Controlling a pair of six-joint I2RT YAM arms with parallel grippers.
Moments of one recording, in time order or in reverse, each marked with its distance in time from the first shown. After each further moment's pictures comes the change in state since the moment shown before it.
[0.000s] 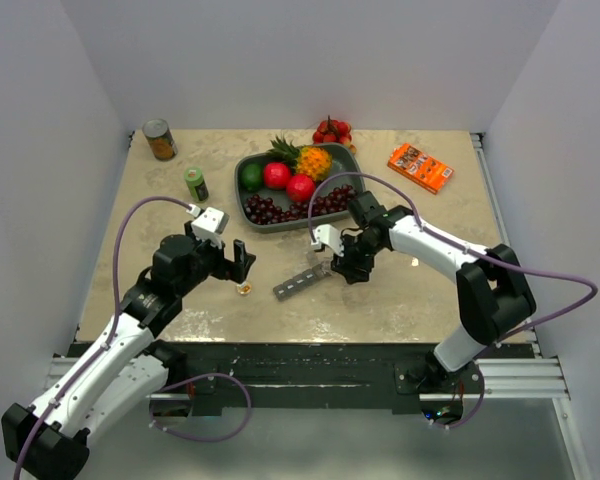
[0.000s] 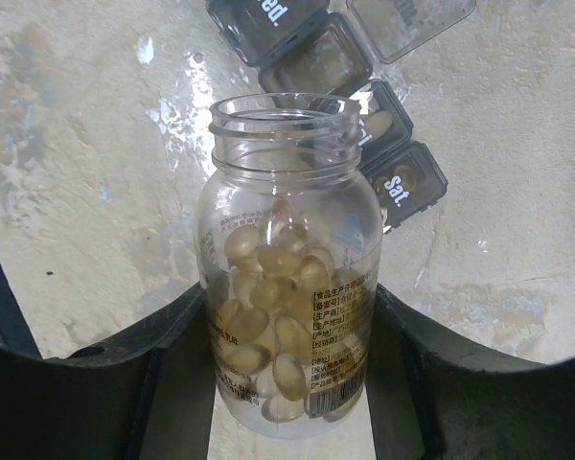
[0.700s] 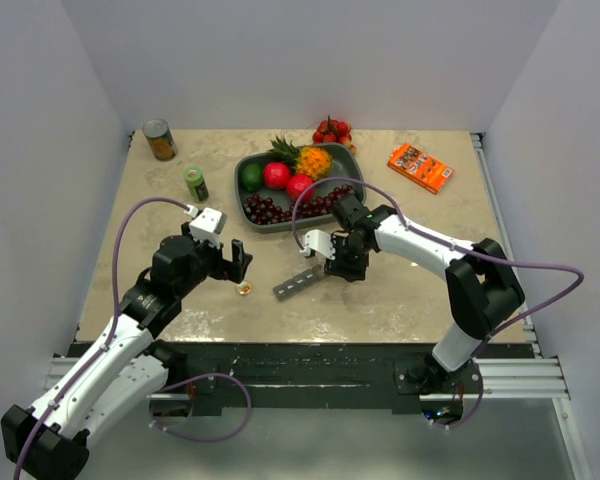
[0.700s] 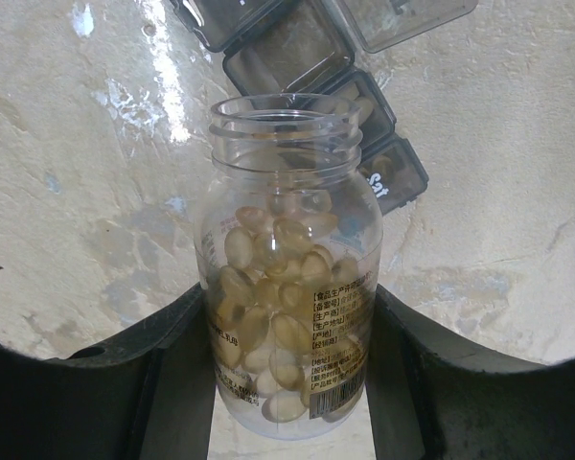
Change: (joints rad) left arm 0.000 -0.009 0.000 -0.023 -0.041 0.000; right arm 0.091 0.063 0.068 -0.039 0.213 0.016
